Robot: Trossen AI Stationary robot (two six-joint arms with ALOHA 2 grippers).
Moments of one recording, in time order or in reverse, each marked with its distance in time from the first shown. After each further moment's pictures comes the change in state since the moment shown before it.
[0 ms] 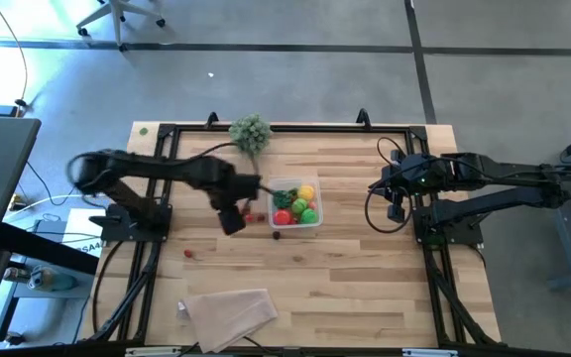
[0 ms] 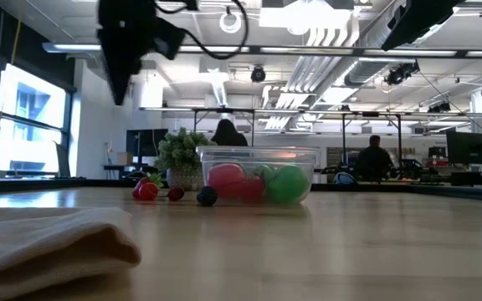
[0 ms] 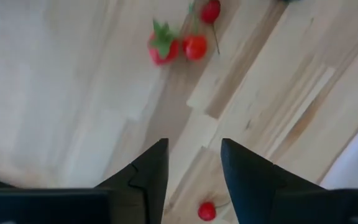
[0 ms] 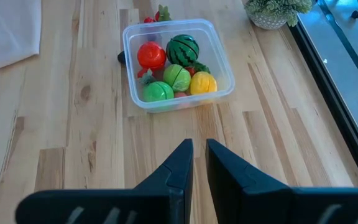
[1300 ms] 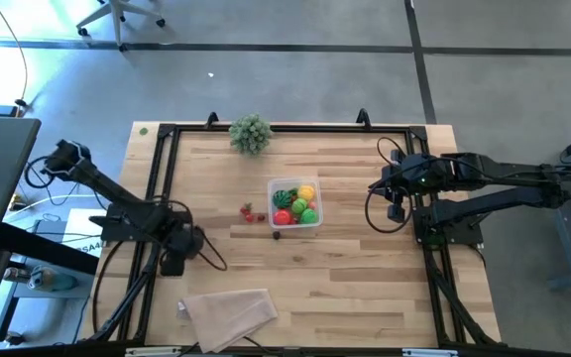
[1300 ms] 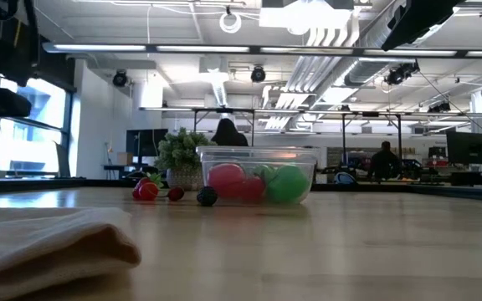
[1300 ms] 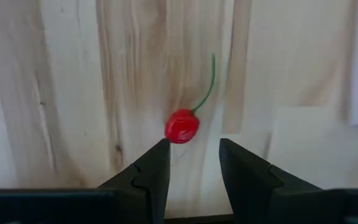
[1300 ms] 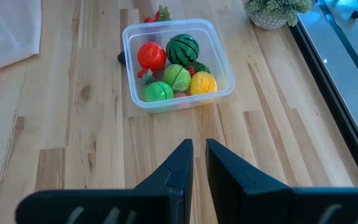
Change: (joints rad) left arm -0.564 -0.470 -0.722 0.337 0.103 -0.117; right arm 0.000 0.000 0.000 0.000 0.000 0.000
